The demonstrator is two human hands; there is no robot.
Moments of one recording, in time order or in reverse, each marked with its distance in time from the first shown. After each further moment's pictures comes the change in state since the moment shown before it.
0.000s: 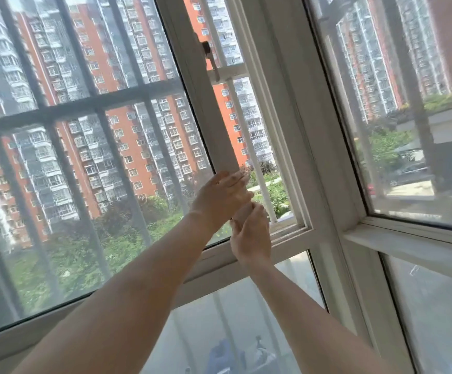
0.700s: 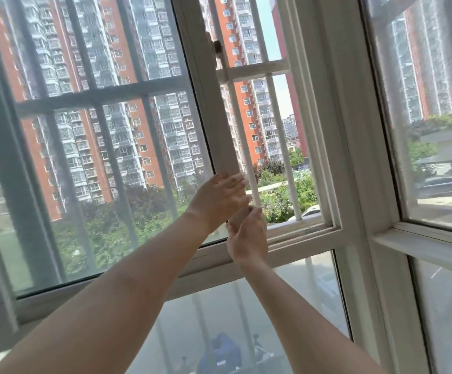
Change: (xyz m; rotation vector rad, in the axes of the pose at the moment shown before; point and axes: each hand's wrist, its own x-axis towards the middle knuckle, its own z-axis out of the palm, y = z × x) left_hand -0.073 -0.036 0.009 0.007 -0.007 -0.021; right_hand -0.043 -0.047 0.040 0.007 -0.115 0.023
